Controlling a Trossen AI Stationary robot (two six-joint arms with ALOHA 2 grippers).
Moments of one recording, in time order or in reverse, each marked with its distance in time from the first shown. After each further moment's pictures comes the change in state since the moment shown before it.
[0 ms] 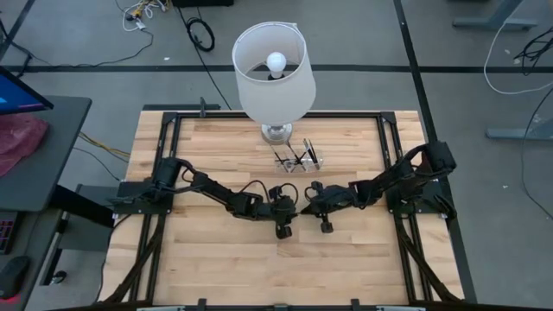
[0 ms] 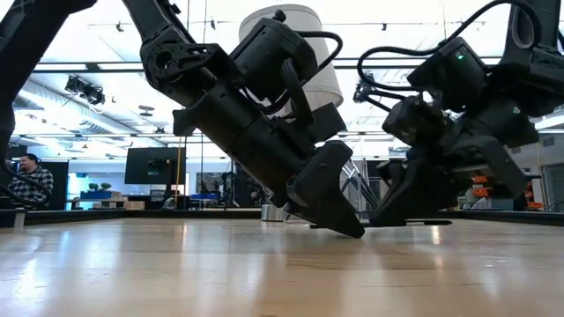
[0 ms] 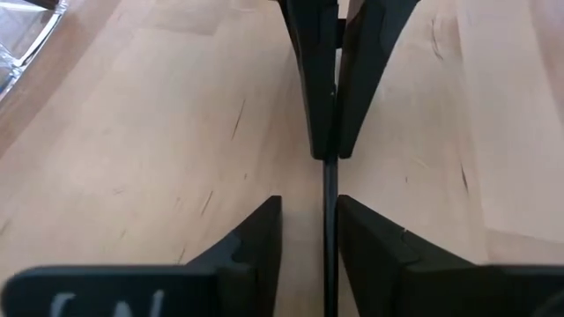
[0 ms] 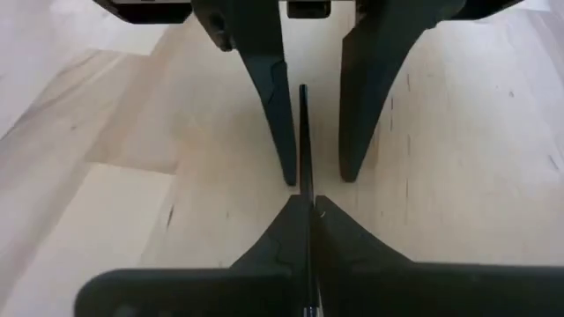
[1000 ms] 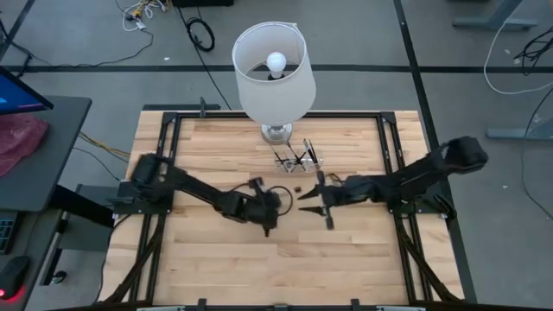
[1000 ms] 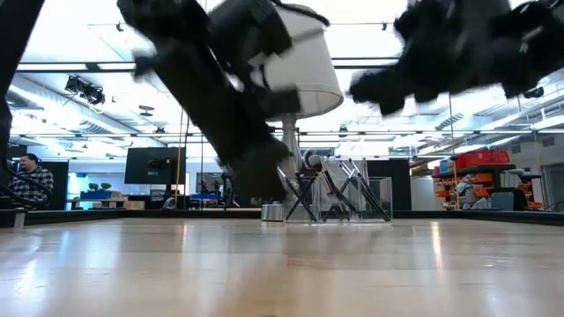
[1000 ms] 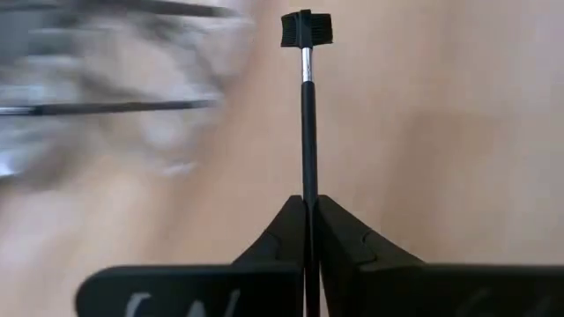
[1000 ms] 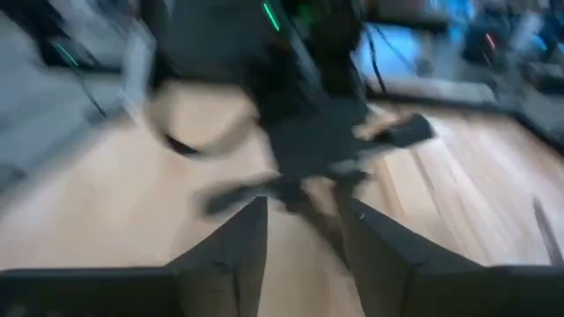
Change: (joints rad) left arm -0.076 -0.196 -0.006 -0.450 -0.317 0.005; right arm 0.045 -0.300 0.003 0.123 0.080 -0.019
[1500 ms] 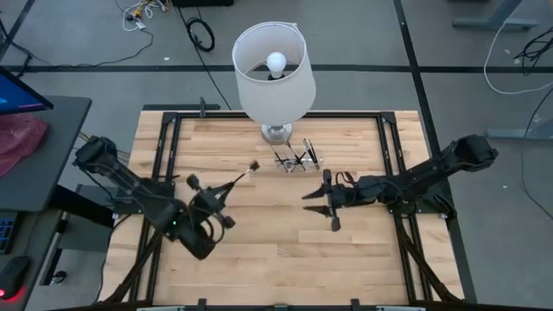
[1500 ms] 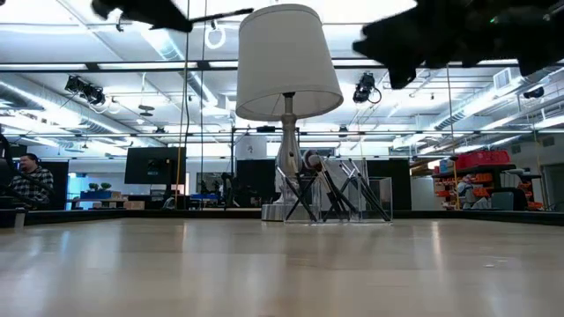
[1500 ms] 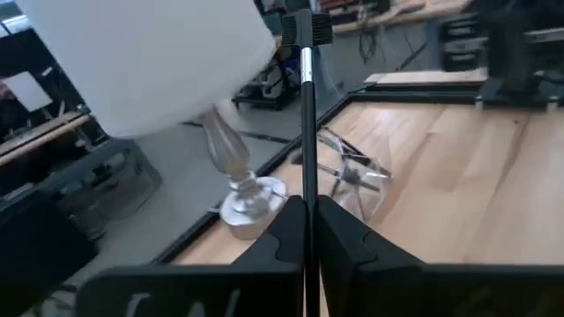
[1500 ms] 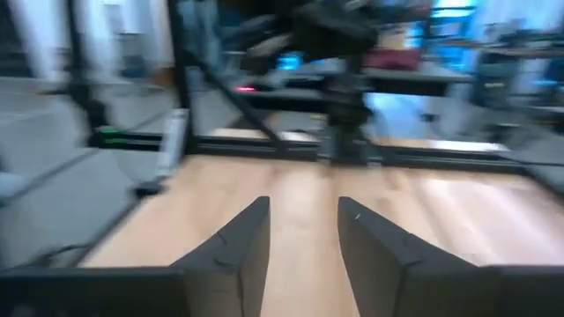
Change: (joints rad) left arm -0.387 -0.556 -0.059 -0.618 -0.713 -0.555; right arm 0.071 -0.140 0.000 0.004 0.079 0.044
